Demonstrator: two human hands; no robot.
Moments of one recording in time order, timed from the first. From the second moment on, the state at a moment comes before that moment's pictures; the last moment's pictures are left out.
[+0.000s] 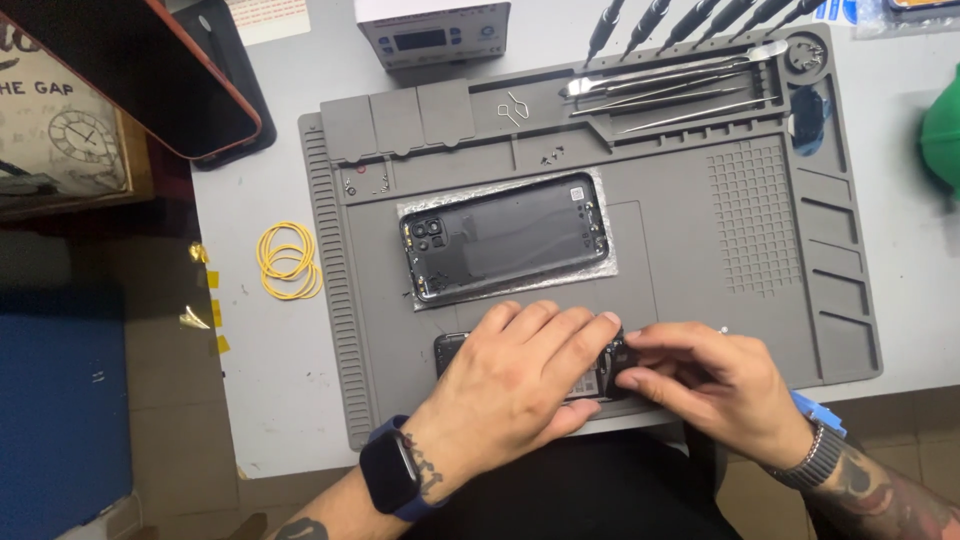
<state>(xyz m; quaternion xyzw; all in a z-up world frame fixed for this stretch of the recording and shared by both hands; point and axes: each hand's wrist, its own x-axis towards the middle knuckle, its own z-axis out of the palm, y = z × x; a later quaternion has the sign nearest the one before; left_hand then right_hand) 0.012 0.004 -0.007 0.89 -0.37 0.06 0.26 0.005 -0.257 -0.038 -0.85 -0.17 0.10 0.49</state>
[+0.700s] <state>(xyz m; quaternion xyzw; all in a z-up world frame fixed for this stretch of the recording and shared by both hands) 0.008 0.003 -0.006 0.89 -0.34 0.06 0.30 0.025 -0.238 -0.006 -0.92 -0.24 0.12 0.27</state>
